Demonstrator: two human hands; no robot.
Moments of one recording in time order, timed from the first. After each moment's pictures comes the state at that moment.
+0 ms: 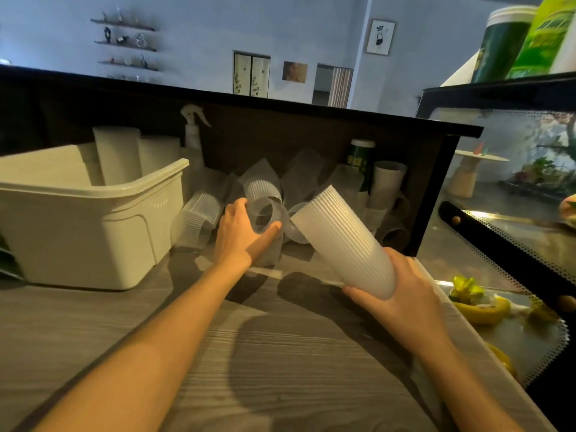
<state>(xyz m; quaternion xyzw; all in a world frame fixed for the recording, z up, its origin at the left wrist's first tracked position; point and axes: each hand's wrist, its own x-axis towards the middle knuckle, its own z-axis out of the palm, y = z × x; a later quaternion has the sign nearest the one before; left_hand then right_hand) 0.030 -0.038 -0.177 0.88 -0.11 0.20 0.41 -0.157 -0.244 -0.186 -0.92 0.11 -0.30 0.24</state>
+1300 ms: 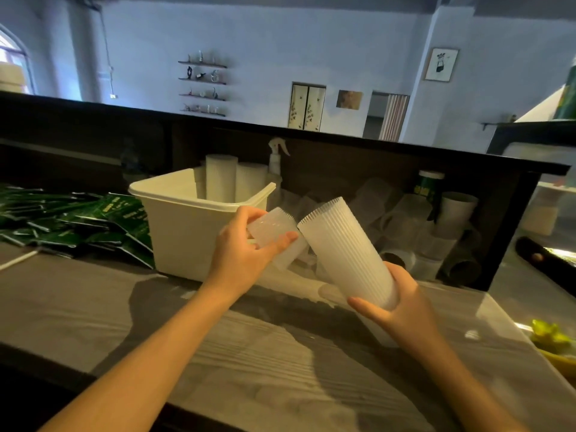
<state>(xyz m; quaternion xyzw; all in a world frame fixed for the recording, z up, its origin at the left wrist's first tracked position) -0.069 0.106 -0.139 0.77 -0.18 0.28 0.55 -0.126 -0.154 -0.180 -0.90 -0.04 -0.26 0.35</state>
